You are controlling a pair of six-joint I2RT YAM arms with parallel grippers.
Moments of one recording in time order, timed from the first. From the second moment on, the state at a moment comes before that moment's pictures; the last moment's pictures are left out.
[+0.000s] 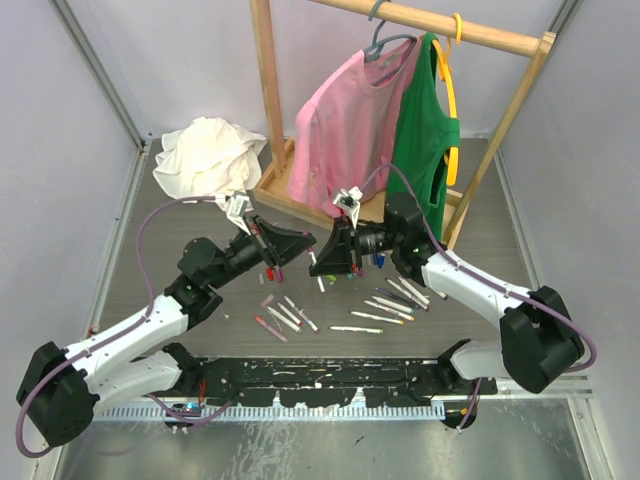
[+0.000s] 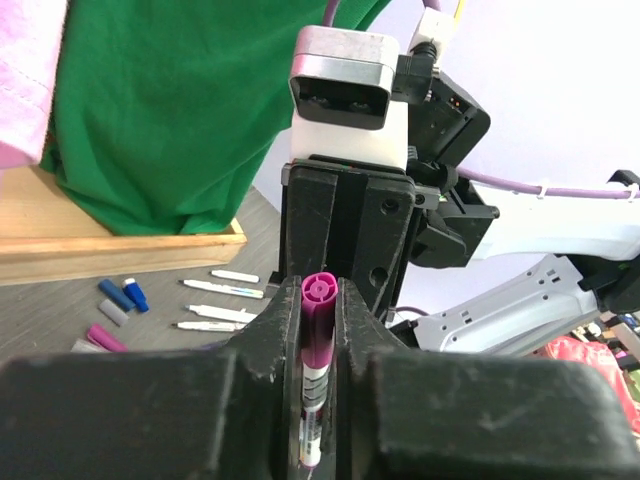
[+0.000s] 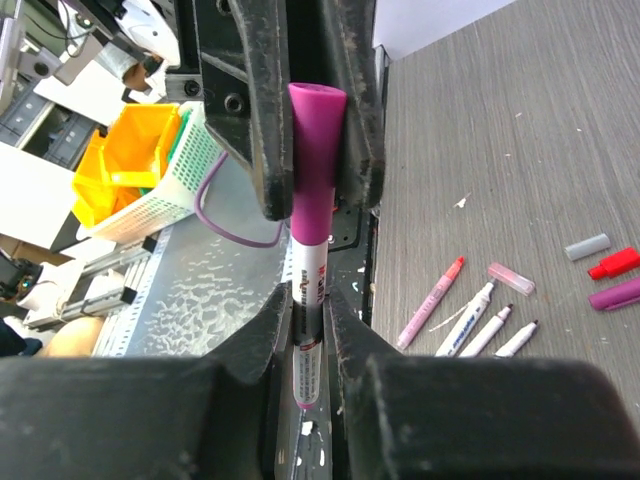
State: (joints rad) left arm -0.71 0.96 0.54 0.66 0.32 -0.81; right arm 0.58 1.32 0.78 0.45 -1.17 0.49
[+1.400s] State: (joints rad) left arm -0.46 0.78 0.73 0.18 0.23 -0.72; right arm 0.66 1.41 0.84 0.25 -1.11 0.35
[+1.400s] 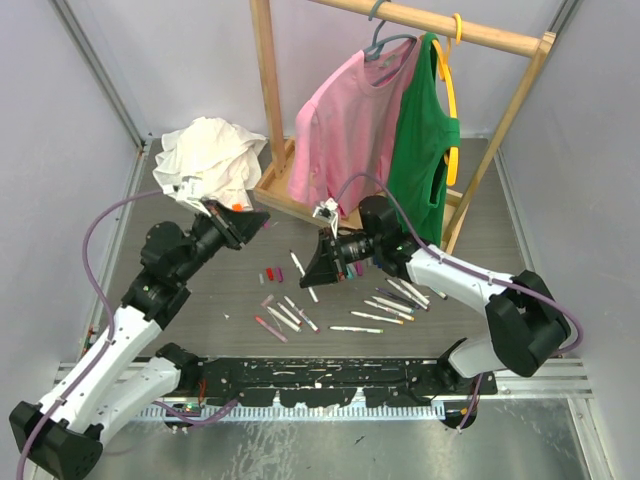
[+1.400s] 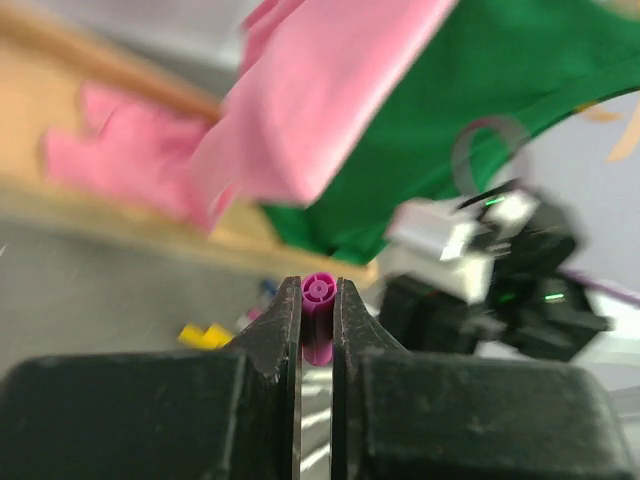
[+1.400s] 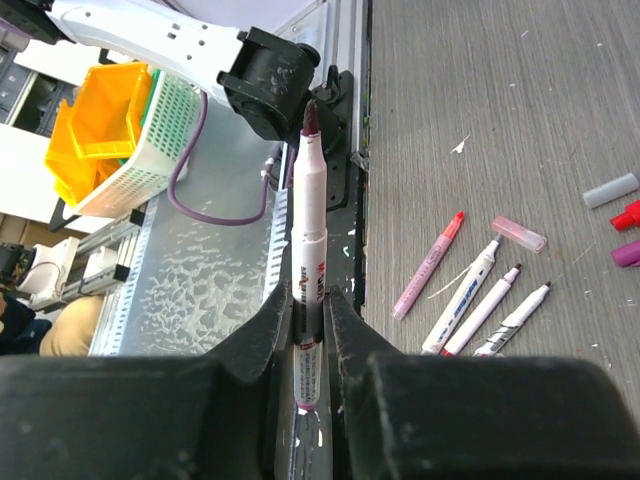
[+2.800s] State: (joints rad) left arm -0.36 1.26 0.53 -0.26 -0.10 -0.88; right arm 0.86 1.62 0.91 0.05 -0.79 0.35
